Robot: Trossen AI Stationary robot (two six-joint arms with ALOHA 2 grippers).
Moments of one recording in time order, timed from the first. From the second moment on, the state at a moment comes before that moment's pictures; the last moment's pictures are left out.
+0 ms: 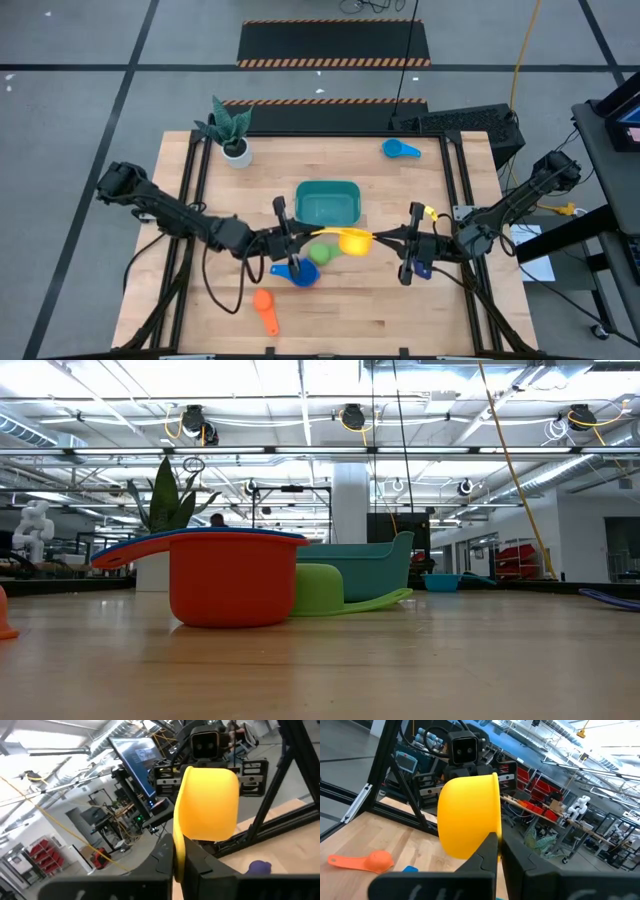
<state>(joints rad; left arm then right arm) -0.41 1.47 0.89 0.76 -0.56 0.67 0.62 1.06 0.65 0.50 0.76 -0.48</state>
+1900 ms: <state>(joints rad) -0.77 1.39 0.47 0.58 -0.80 0.81 0.77 0.94 0.63 0.38 0.89 -0.38</state>
